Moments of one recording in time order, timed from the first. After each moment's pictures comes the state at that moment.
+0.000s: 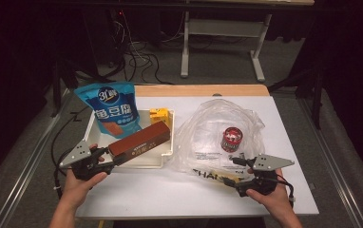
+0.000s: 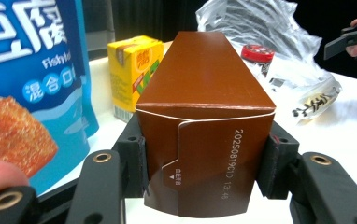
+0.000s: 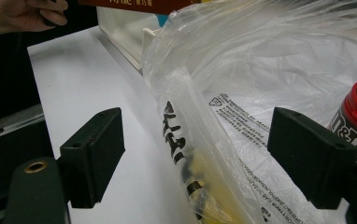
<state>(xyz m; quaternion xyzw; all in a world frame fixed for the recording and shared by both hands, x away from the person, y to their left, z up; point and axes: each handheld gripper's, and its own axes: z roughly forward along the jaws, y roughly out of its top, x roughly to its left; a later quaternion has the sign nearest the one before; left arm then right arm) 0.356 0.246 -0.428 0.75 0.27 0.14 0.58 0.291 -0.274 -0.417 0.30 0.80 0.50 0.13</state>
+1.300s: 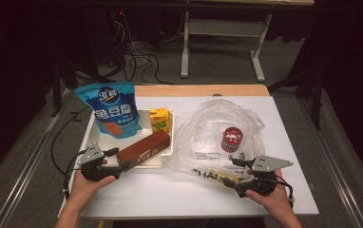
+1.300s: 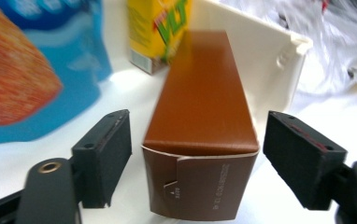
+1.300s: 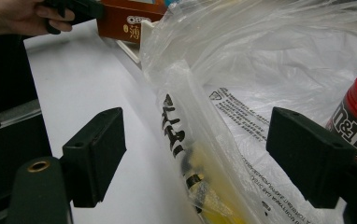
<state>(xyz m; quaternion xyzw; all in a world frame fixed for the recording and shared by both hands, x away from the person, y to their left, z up) 0.357 0.233 -0.449 0.77 0.34 0.15 0.51 0.290 -0.273 -0.421 0.30 0.81 0.50 0.13</state>
